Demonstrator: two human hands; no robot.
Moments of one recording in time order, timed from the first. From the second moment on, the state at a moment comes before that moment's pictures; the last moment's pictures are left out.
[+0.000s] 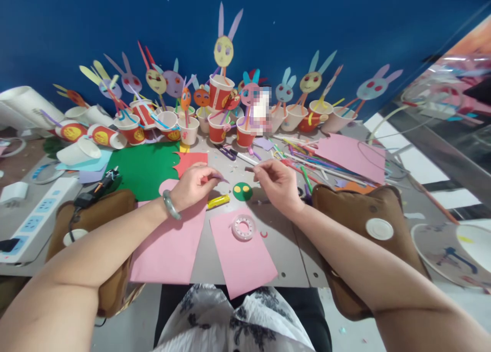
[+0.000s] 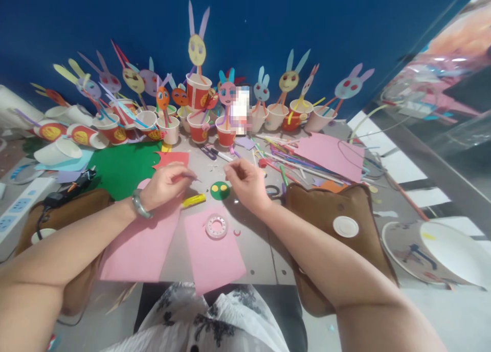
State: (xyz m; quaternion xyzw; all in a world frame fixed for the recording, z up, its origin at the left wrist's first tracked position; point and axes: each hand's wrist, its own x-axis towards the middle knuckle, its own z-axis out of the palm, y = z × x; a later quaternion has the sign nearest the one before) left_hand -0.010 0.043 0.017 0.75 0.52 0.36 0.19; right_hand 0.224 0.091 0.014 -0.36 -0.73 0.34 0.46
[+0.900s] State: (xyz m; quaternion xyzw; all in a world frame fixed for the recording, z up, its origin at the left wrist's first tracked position) left_hand -0.017 0.056 0.003 0.75 0.57 0.26 0.22; right_hand 0.243 0.136 0.021 -0.41 -0.54 0.37 0.63
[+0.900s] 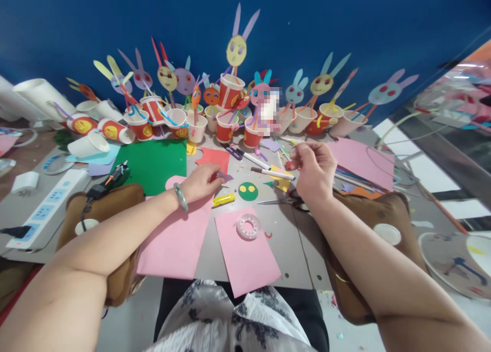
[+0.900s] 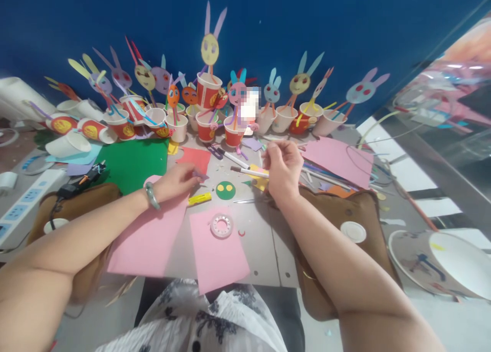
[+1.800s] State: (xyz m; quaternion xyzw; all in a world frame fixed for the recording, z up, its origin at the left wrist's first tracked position) left_hand -0.048 0.064 0.029 0.79 0.54 0.11 0.27; right_hand 0.226 0.107 -0.001 -0.37 -0.80 0.29 0.38
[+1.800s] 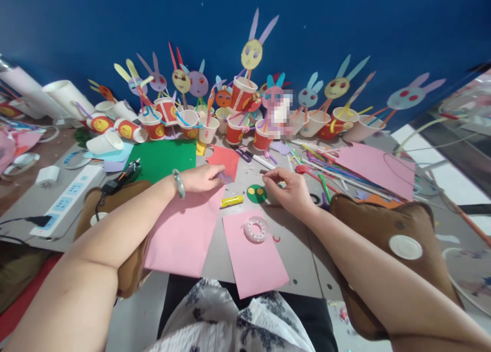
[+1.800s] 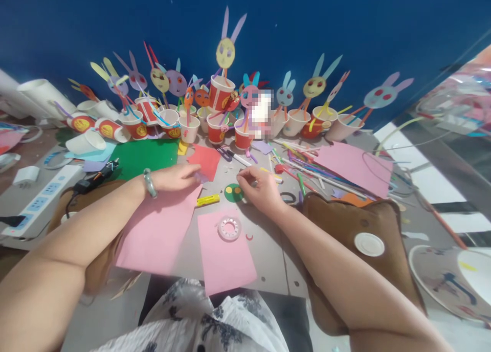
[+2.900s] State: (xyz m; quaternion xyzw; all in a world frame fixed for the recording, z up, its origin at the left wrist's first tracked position) left_hand -0.083 0.059 0.074 0.64 0.41 0.08 0.65; right_hand 0.181 0.111 -0.008 -0.15 -0.96 0.24 0.08
